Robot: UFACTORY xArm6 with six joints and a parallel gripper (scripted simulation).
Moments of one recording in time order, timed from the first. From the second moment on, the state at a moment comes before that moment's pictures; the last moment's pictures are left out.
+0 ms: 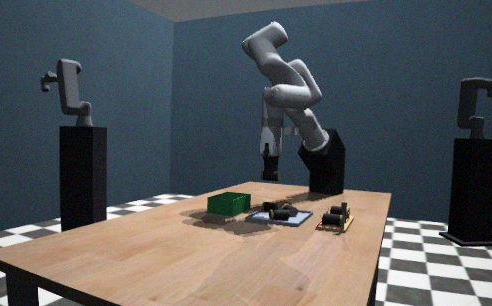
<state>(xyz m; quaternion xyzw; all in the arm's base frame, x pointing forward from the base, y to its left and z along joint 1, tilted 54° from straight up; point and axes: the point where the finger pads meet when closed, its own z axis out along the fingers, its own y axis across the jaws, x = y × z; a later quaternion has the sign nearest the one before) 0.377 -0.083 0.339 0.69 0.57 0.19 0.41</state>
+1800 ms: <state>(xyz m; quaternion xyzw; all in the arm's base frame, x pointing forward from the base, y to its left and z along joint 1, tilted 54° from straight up) 0.440 0.137 0.292 0.69 0.57 0.19 0.41</state>
